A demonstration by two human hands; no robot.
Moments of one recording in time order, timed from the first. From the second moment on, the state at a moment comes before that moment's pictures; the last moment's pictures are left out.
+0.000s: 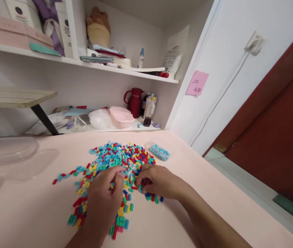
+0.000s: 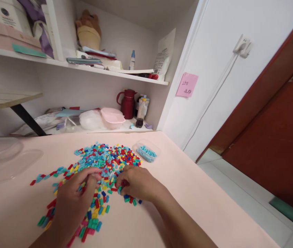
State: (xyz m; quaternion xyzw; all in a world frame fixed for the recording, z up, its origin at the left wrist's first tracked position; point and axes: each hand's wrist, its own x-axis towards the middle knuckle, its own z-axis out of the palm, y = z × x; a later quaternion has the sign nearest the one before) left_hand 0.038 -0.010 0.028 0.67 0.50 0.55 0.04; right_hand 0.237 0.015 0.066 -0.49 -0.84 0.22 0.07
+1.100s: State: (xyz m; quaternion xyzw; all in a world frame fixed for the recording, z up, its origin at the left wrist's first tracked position) left_hand 0.038 0.006 0.014 0.74 0.41 0.53 -0.04; right_hand 0.207 0.022 0.049 -0.34 -0.48 0.69 0.42
